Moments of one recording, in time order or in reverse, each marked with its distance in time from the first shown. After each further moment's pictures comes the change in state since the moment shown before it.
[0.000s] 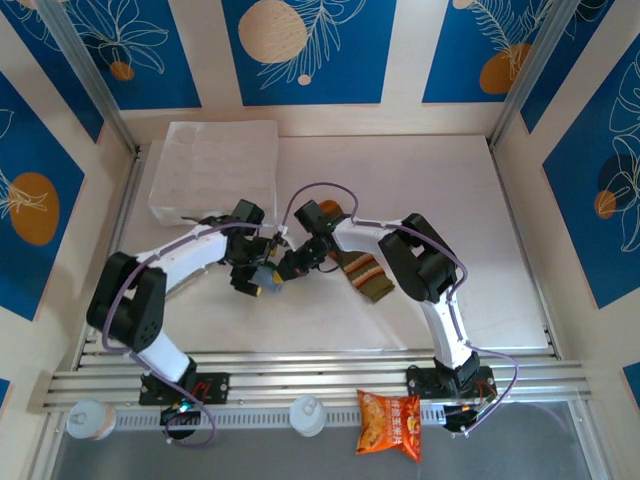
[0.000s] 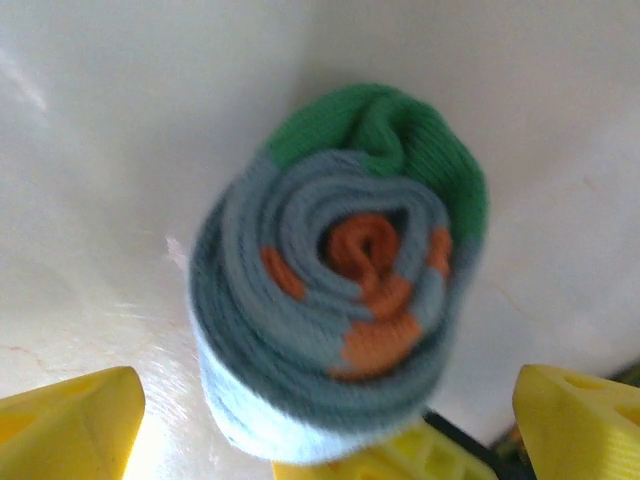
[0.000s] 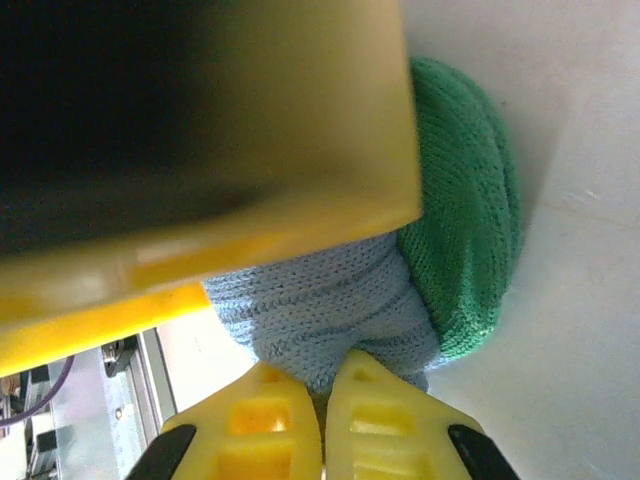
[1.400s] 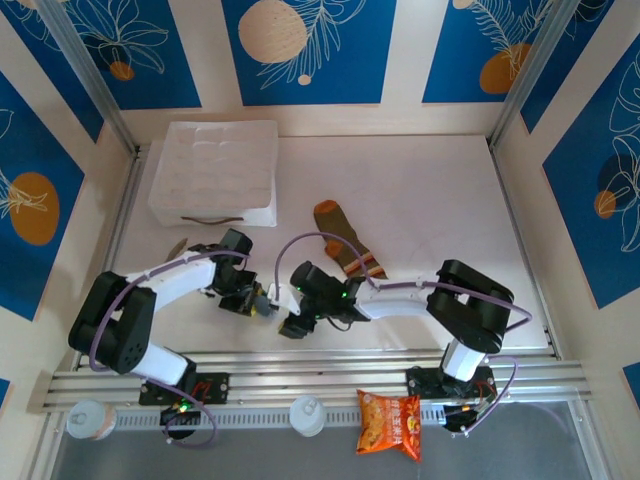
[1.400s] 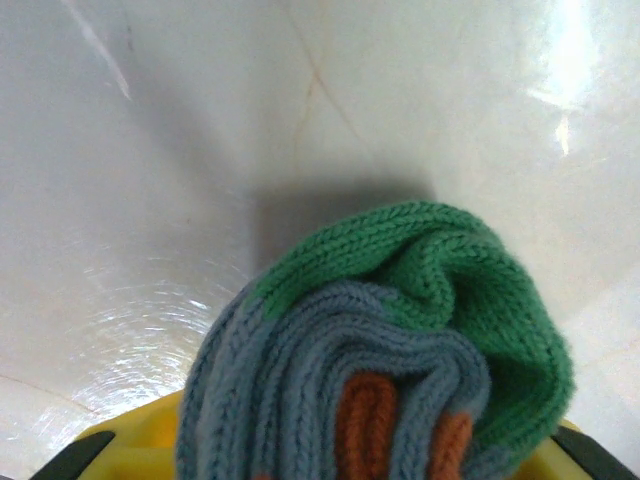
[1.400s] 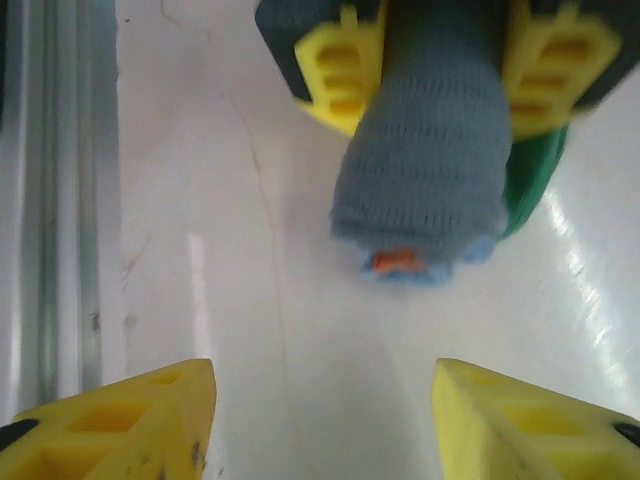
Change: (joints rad) left arm 0.018 -0.140 -0.307 0.048 0.075 -0.033; right arm 0.368 -0.463 -0.554 0.394 0.620 -0.401
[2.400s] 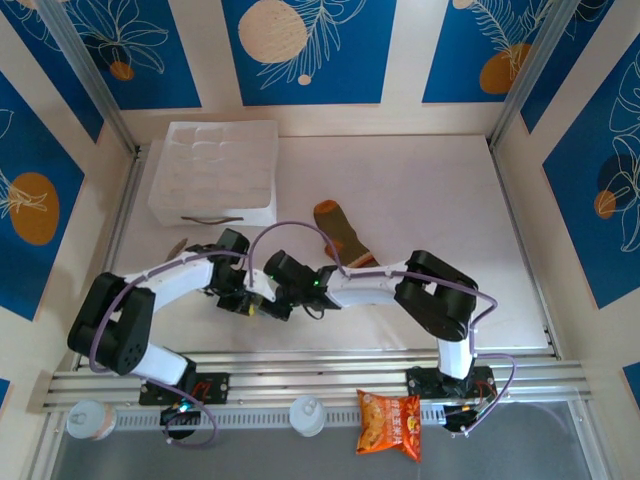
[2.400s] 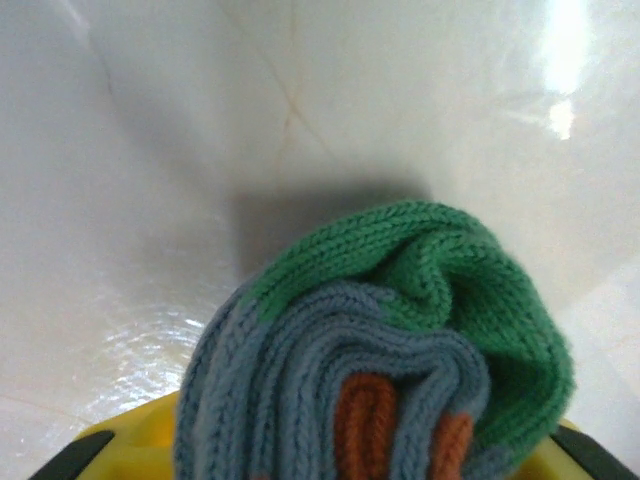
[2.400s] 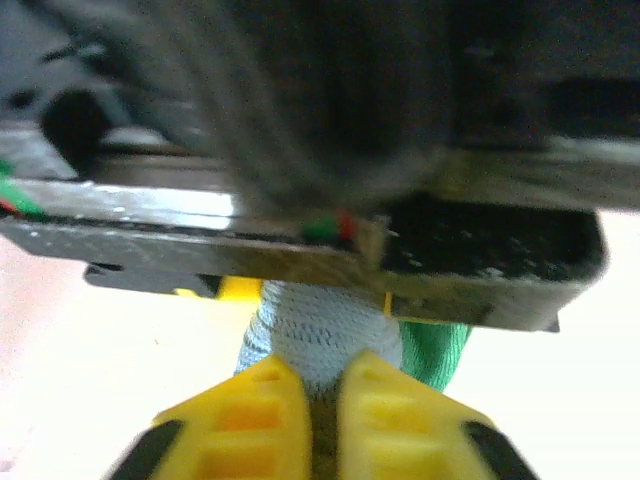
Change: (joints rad) left arm 0.022 -0.038 -0.014 0.027 0.012 0.060; right arm -0.013 0.211 0.285 -0.092 0.025 0.057
